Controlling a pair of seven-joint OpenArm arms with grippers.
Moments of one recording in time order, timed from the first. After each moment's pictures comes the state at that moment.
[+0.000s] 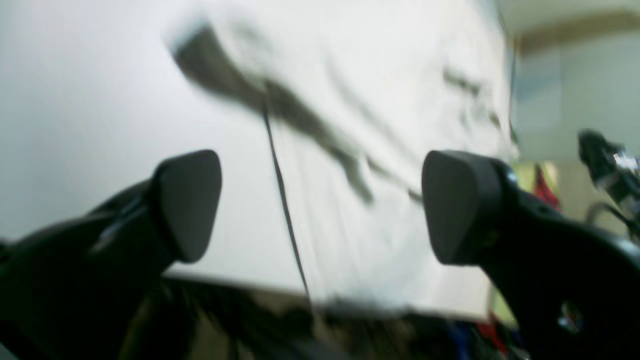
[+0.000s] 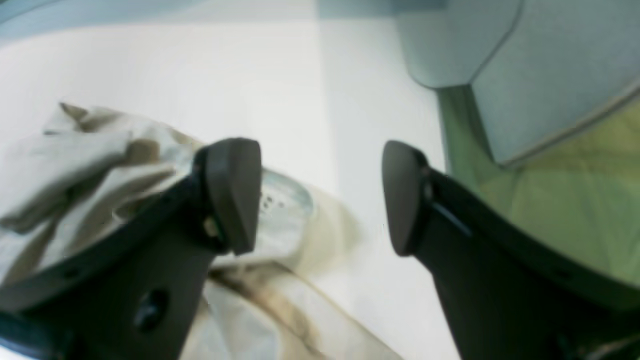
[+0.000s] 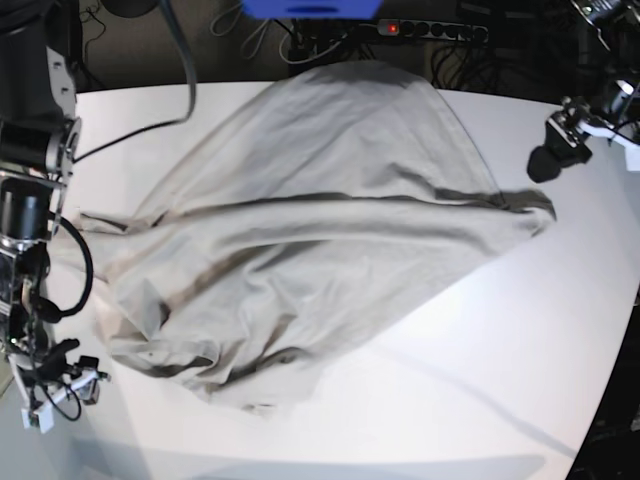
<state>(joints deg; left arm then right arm) 21.4 -6.7 -51.5 104.4 -69.2 -15.0 73.5 36.6 23.3 8.2 53.4 15.2 17.0 -34.1</state>
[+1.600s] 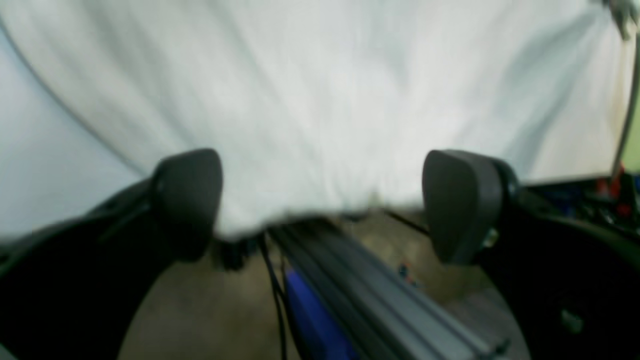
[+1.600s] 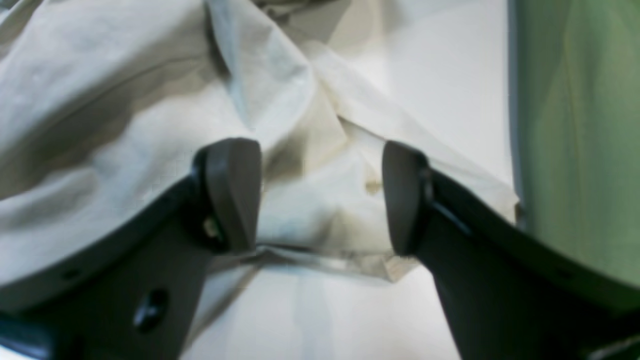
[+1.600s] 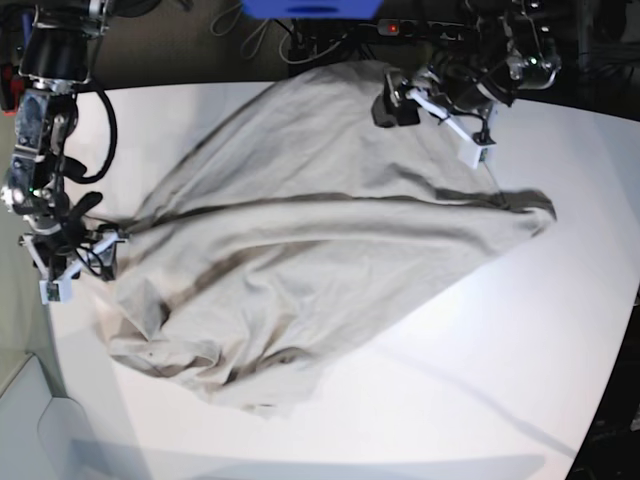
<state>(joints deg) 24.9 3.1 -17.3 110.1 -33.4 -14.1 68.7 1.2 18.3 17.2 87.0 15.2 17.4 -39.4</state>
